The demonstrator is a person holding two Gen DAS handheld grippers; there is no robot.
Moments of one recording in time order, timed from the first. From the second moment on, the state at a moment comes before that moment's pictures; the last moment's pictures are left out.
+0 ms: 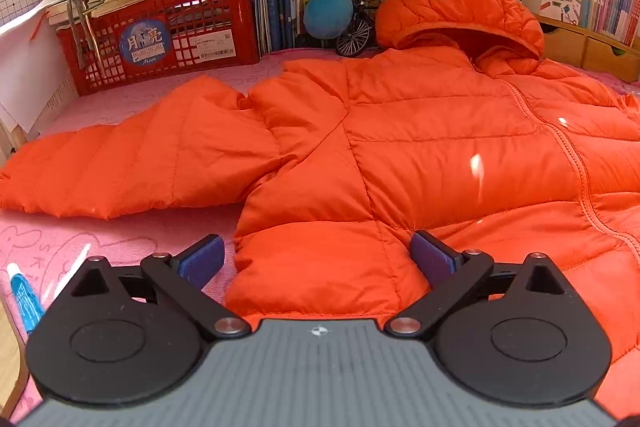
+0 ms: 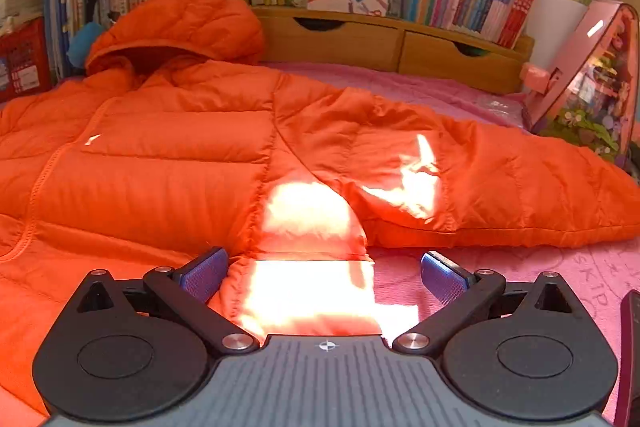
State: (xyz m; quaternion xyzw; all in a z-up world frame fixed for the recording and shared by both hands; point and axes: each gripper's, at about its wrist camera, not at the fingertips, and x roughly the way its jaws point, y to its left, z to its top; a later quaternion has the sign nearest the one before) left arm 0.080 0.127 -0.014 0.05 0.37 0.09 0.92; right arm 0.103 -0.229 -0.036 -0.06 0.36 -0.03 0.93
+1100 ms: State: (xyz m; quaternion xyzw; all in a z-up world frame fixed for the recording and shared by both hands) left arm 0.190 0.132 -0.022 -0.01 0.34 0.11 0.93; right arm 0.239 -0.270 -0.031 -0.02 0.34 -0.14 0.93
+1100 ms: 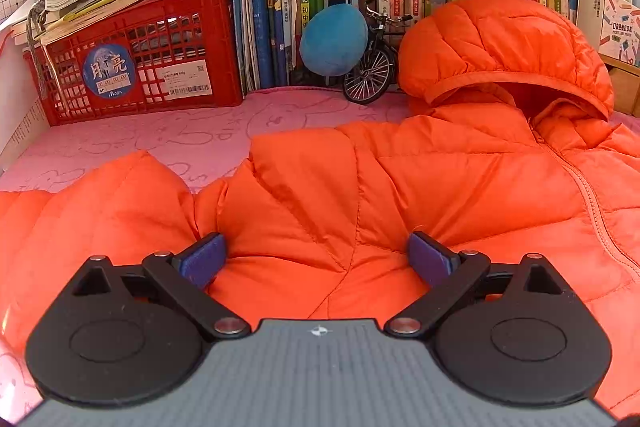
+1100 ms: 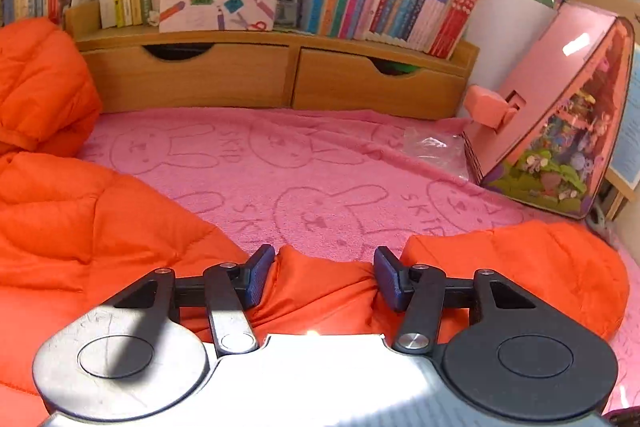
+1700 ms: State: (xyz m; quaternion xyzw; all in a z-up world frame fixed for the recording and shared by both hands) left arm 0.191 0.133 -0.021 -0.01 0.34 0.10 0.93; right arm 0.163 -0.478 -0.018 0.18 0.31 -0.37 0.86
